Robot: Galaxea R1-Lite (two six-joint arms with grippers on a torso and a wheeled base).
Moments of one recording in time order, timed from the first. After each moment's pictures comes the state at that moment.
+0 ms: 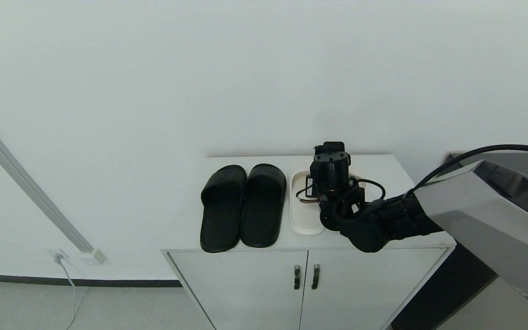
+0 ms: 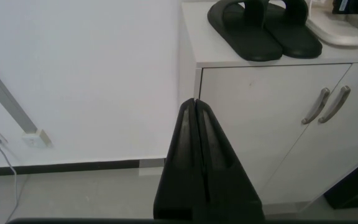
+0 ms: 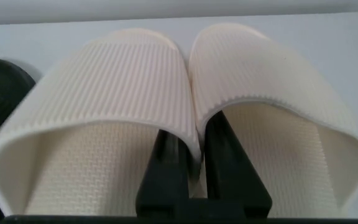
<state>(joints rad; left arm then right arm) 0.00 0.00 0.00 0.00 -0.02 0.00 0.69 2.27 -1.48 -0.63 -0.77 0.16</state>
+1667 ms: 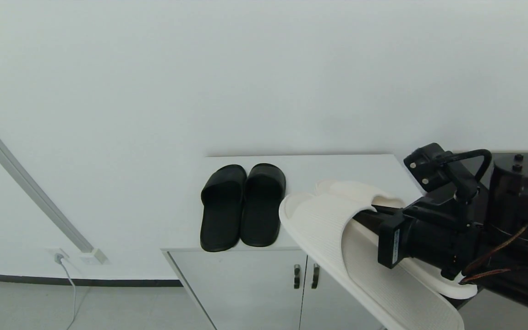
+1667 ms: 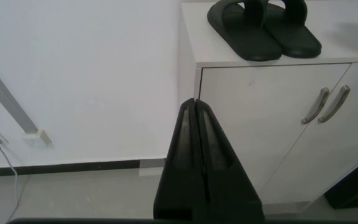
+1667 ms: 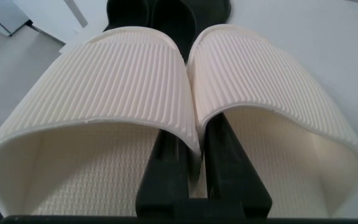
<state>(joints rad) 0.00 0.00 0.00 0.00 -0.02 0.00 0.79 1.49 -0.68 -0.63 -0.11 0.10</state>
